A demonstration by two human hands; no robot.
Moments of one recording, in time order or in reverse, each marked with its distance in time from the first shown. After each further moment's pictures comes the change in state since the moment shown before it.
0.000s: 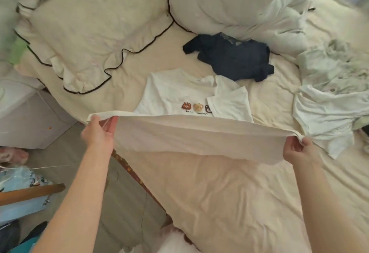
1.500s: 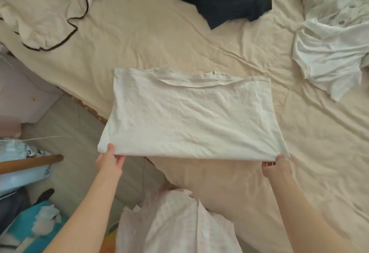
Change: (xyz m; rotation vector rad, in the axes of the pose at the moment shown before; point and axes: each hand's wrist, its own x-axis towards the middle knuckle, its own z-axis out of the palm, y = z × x) left_hand -0.038 -0.136 -0.162 0.467 0.202 -0.217; right_hand 0.035 0.033 -0.193 -0.267 0.507 -0.058
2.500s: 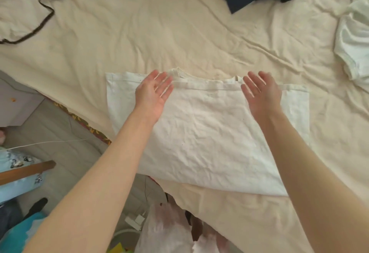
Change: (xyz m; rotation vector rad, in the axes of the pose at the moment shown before) left_hand 0.018 0.048 0.202 -0.051 -0.590 -0.047; right_hand -0.034 0.054 0.218 -0.233 -0.710 -0.272
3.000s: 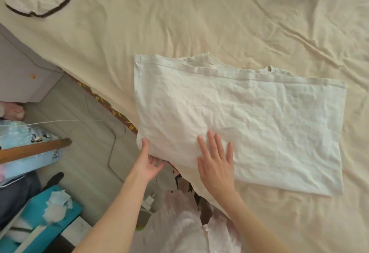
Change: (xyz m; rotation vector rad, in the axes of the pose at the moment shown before) left_hand -0.025 -0.077 -0.223 -0.027 0.411 -0.509; right_hand -0.134 0.196 -0.072 -1.918 -0.512 -0.809
